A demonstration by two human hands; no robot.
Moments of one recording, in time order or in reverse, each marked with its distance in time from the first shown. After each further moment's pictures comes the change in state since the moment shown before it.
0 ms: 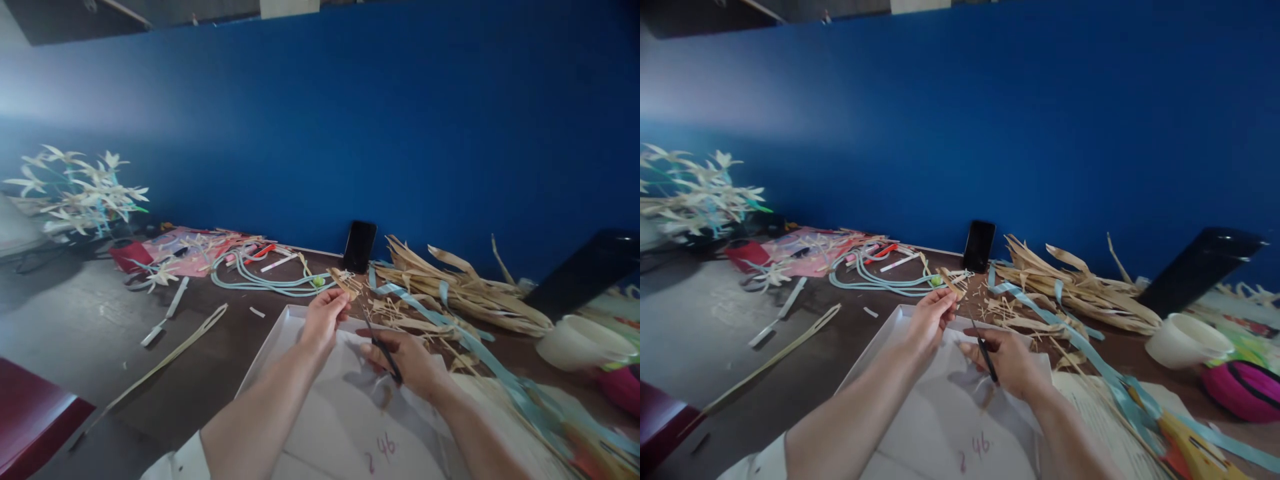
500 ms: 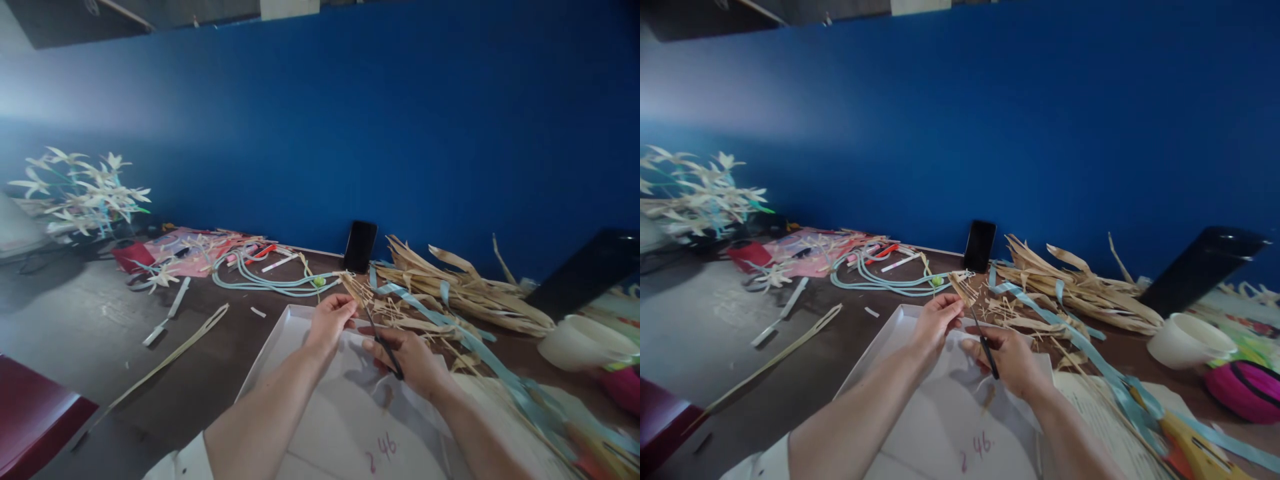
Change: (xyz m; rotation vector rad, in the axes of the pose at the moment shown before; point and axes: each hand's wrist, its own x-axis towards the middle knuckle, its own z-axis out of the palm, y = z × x) left_hand -0.003 -0.009 -0.001 0.186 -0.058 -0.004; right_hand -0.002 -0.014 0.001 0.004 0.031 -0.023
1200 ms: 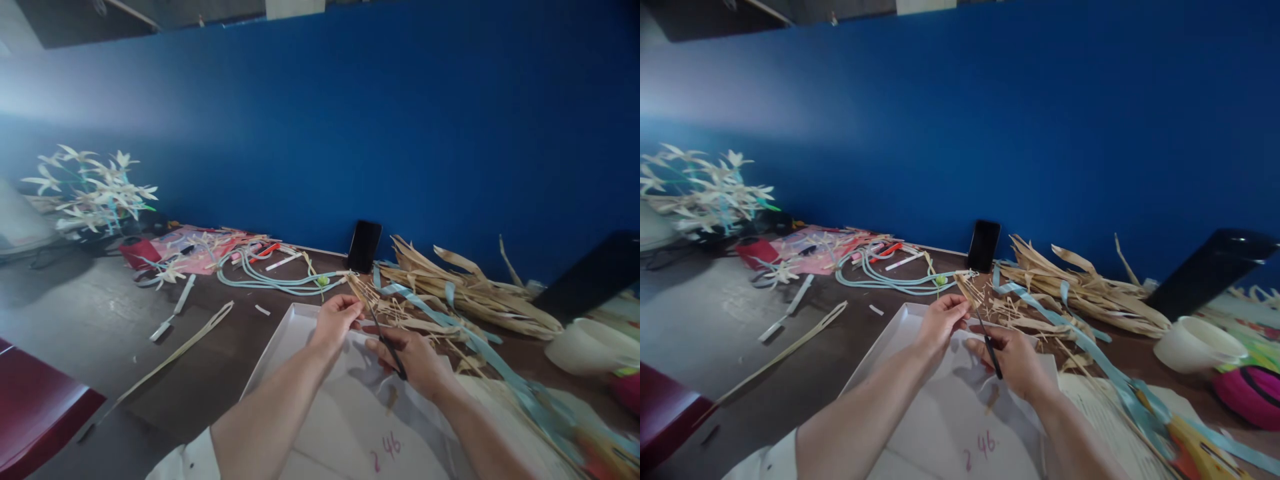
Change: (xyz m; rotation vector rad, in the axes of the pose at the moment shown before) left_hand 0.002 -0.007 -0.003 0.001 -0.047 0.011; right_hand 0.000 0.002 0.002 -0.112 0.022 -0.050
